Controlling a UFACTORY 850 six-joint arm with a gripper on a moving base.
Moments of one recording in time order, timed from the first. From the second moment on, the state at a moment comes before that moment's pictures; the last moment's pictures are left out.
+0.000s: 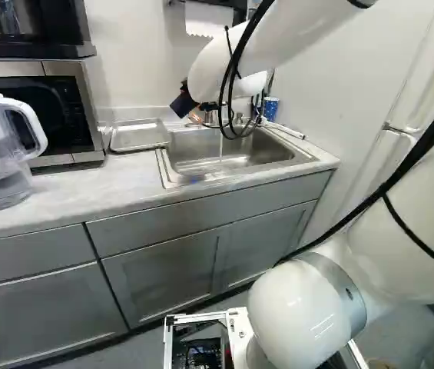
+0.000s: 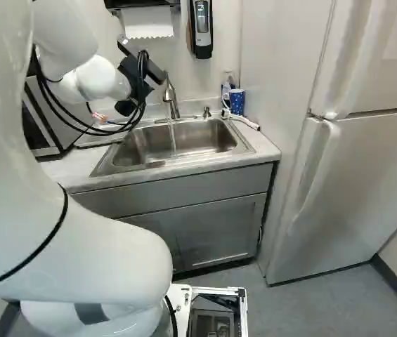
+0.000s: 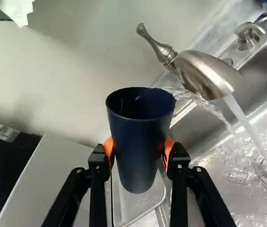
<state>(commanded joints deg) 16.4 12.2 -44.1 -6.6 15.8 58.5</state>
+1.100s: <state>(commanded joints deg) 16.4 12.2 -44.1 -6.6 15.8 91.6</state>
